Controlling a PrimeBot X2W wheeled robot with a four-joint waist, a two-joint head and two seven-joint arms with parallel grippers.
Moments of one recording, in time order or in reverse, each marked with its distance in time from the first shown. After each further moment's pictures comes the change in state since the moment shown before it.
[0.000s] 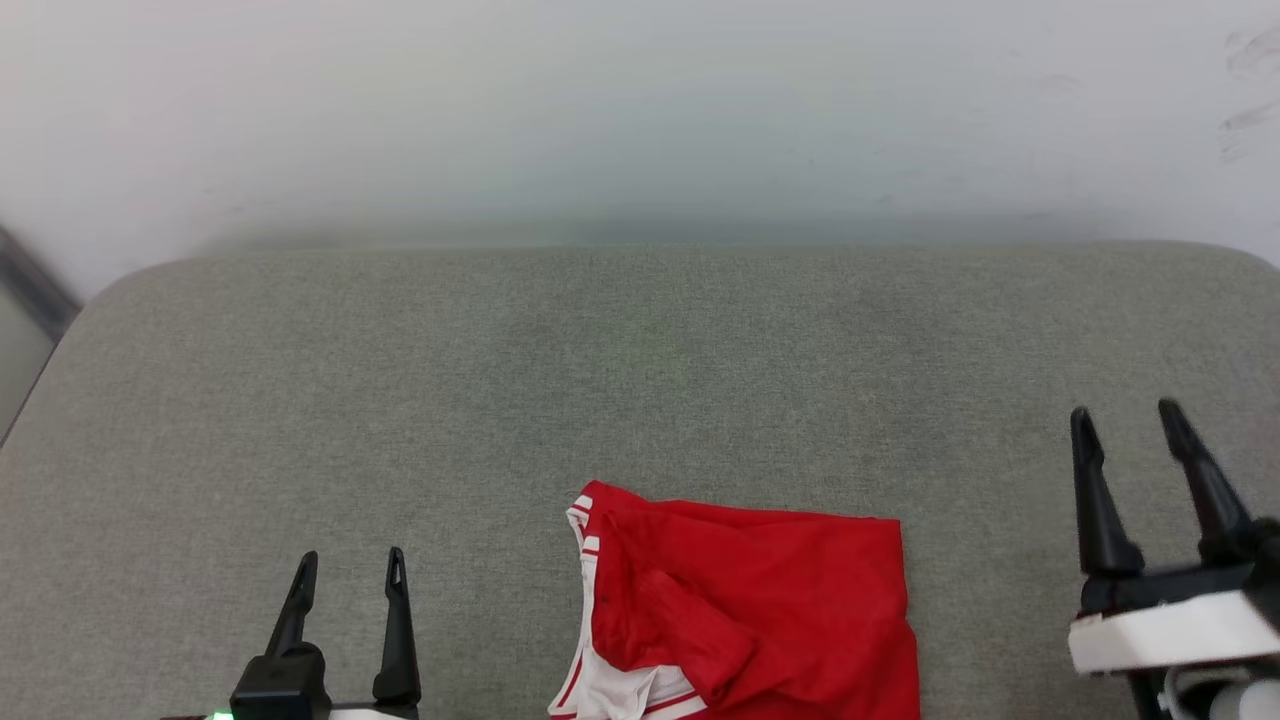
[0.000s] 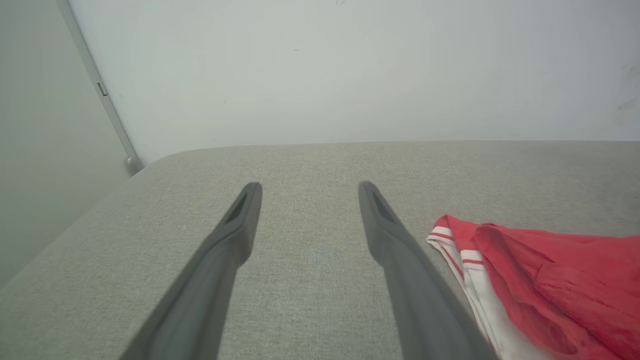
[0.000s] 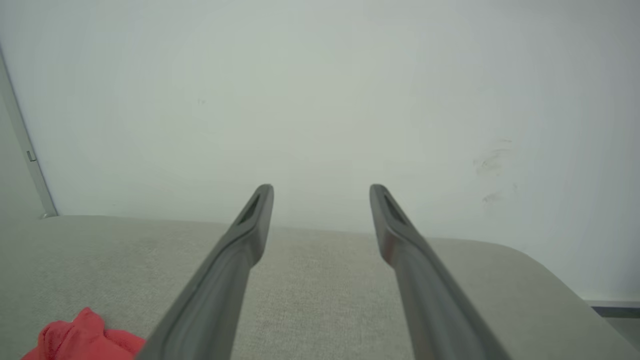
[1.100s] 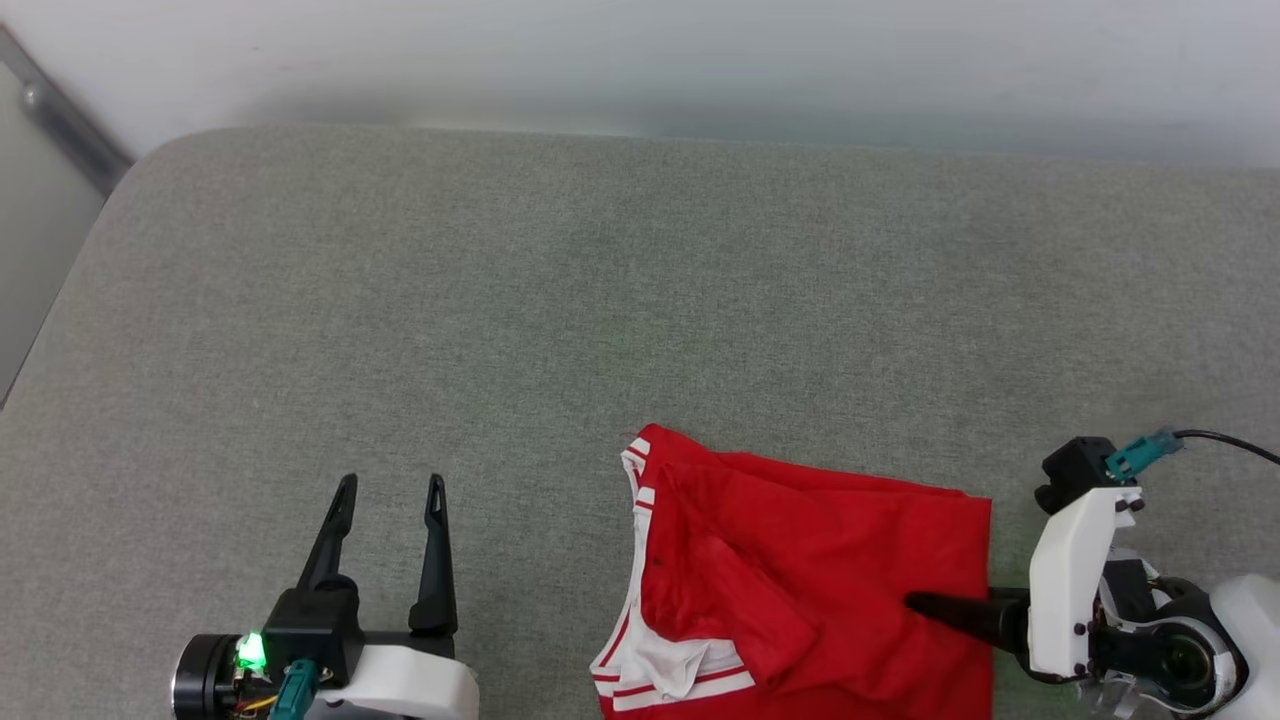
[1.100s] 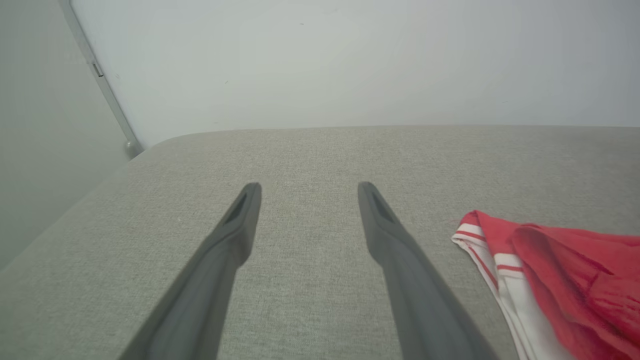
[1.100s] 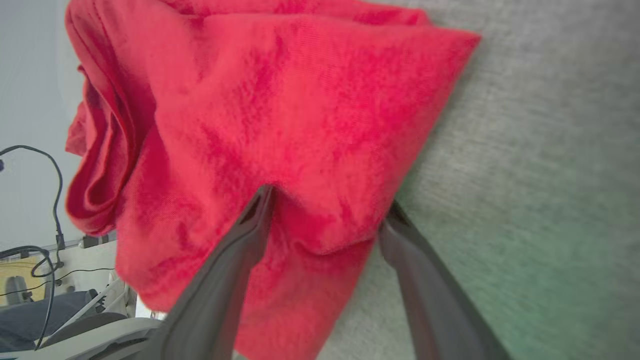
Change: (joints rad) left arm -0.104 -0.001 -0.058 0.001 -0.003 -0.004 0.000; right arm -0.321 -0.345 0.441 0.289 0.867 0.000 1.063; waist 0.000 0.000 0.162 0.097
